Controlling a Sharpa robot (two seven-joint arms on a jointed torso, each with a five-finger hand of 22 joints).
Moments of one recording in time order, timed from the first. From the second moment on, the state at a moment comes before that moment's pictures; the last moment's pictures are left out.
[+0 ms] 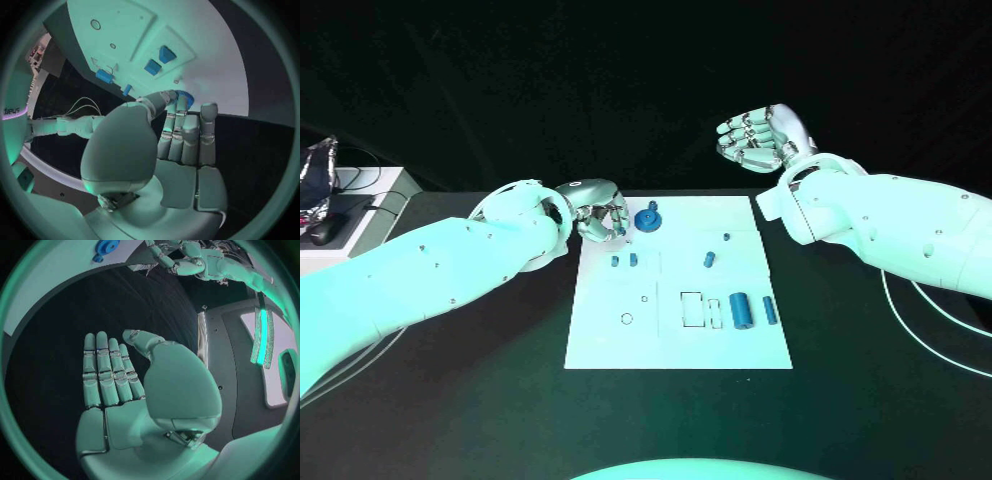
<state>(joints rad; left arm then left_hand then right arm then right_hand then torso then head) 1.19 -0.61 0.10 1.20 -1.55 -0.10 0.04 1.43 -0.18 0.58 -0.01 0.27 1.06 0.14 0.23 0.35 1.16 0.08 0.29 0.20 1.19 0.02 1.40 0.91 0.17 1.00 0.12 1.14 0.99 1.37 -0.66 -0.12 1.20 -0.63 -0.66 0.29 1.33 -0.23 0.57 -0.02 0.33 0.99 0.20 0.08 0.36 1.13 0.15 0.07 0.07 1.13 0.10 0.17 0.37 0.18 0.91 0.21 0.27 0.40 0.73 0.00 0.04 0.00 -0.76</state>
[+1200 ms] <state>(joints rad) 1.18 -0.55 0.09 1.14 -1.59 -0.09 0.03 1.42 -0.19 0.58 -0.01 0.26 1.06 0.14 0.23 0.35 1.16 0.08 0.29 0.20 1.20 0.01 1.40 0.91 0.17 1.00 0.12 1.15 0.99 1.37 -0.66 -0.12 1.21 -0.63 -0.65 0.29 1.33 -0.23 0.57 -0.02 0.33 0.99 0.20 0.08 0.36 1.13 0.15 0.07 0.07 1.13 0.11 0.16 0.37 0.18 0.91 0.21 0.27 0.40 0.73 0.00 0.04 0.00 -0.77</state>
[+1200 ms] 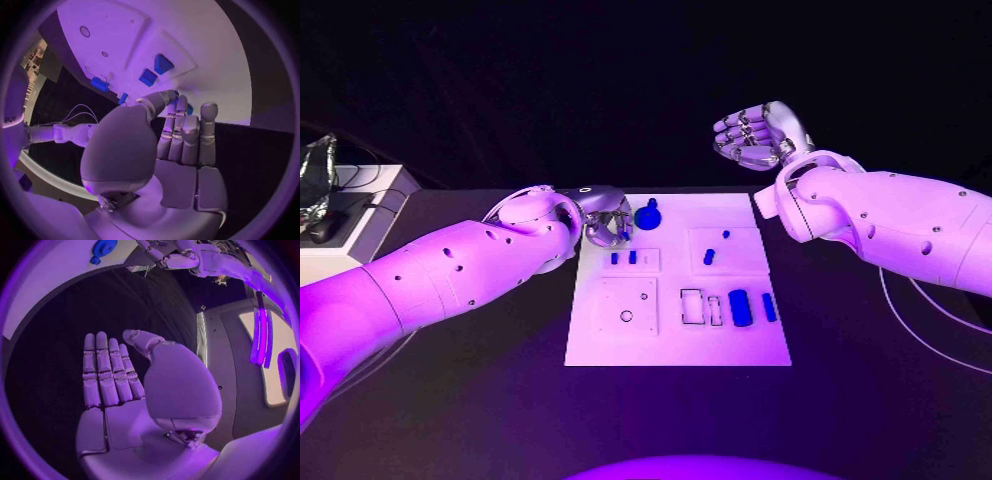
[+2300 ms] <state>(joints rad) 1.18 -0.53 0.08 1.12 -1.60 -0.08 0.03 1.42 -0.19 0.58 -0.01 0.26 1.06 0.14 0.22 0.35 1.16 0.08 0.29 0.20 1.20 0.01 1.40 0.91 0.17 1.00 0.12 1.15 0.99 1.37 -0.66 -0.12 1.21 -0.63 -0.65 0.29 1.33 -0.23 0.57 -0.02 0.33 0.99 0.20 0.08 0.36 1.13 0.15 0.07 0.07 1.13 0.11 0.16 0.37 0.18 0.91 0.21 0.26 0.39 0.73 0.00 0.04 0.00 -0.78</state>
